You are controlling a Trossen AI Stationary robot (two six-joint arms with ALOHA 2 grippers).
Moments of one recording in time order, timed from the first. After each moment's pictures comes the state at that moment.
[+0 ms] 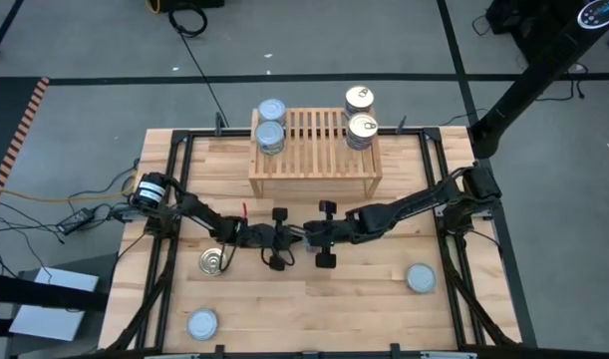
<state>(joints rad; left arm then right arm) -0.20 1.87 0.62 0.73 -0.31 0.20 0.21 1.78 1.18 -0.31 0.27 0.15</state>
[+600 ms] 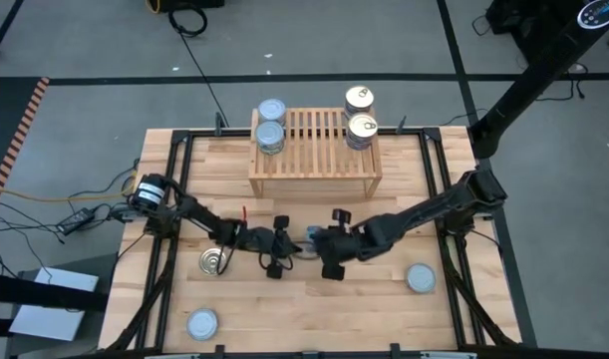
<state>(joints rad) -0.23 1.87 0.62 0.75 -0.17 0.08 0.33 1.77 1.33 -0.66 0.37 0.42</state>
